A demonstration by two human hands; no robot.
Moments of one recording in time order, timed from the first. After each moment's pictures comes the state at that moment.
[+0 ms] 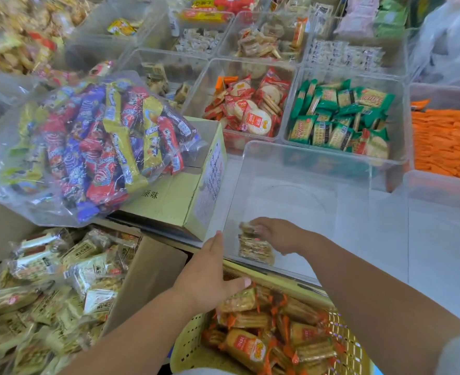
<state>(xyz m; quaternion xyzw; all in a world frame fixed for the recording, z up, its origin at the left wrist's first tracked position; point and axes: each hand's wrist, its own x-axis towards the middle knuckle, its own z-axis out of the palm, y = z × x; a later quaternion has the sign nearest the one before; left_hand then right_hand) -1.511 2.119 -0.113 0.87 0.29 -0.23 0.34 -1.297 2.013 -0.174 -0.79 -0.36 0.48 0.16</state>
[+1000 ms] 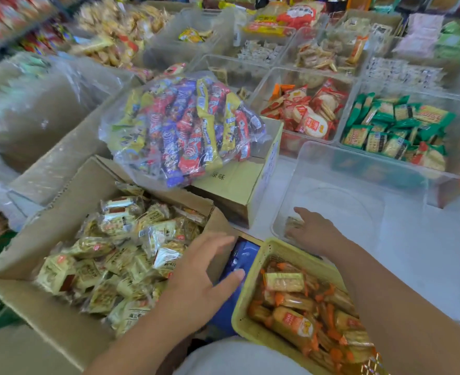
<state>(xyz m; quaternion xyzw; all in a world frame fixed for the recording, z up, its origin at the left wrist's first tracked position) -1.651 2.128 -0.031 0.86 0.31 0.09 0.39 -1.367 2.032 -0.123 -0.87 -0.30 0.37 0.13</state>
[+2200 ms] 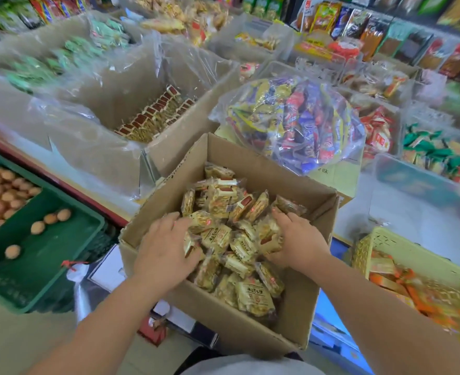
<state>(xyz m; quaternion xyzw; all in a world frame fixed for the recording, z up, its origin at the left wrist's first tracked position) -1.926 2.354 -0.072 0.90 0.39 -0.01 0.19 -1.670 2.192 -0.075 -0.87 -0.47 0.13 -0.04</state>
